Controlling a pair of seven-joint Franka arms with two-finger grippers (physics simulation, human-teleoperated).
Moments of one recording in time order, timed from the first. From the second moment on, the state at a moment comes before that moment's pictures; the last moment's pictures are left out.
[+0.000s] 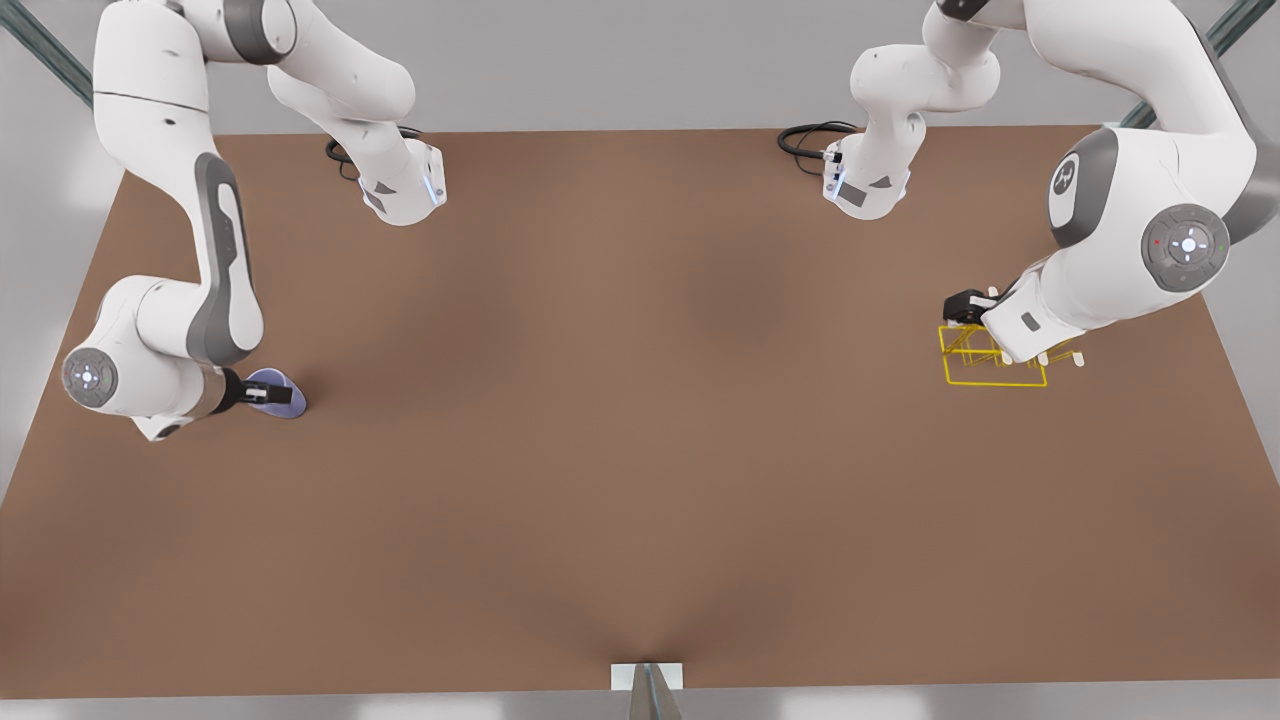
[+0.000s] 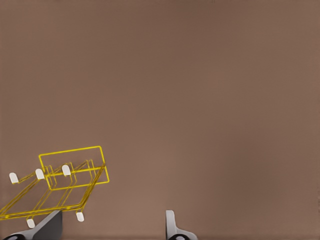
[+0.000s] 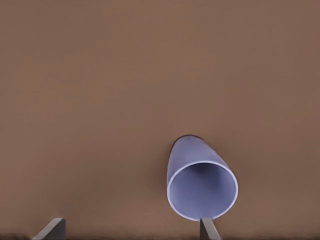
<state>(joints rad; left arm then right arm) -0.06 0.20 -0.08 -1.38 0.03 1.33 0.07 -0.18 0.30 -0.01 -1.88 -0.01 1.87 -0.06</state>
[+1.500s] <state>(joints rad) -0.06 0.19 -0.09 -1.39 0.03 1.32 0.07 -0.23 0.36 -0.03 -2.12 0.01 2.23 -0.18</state>
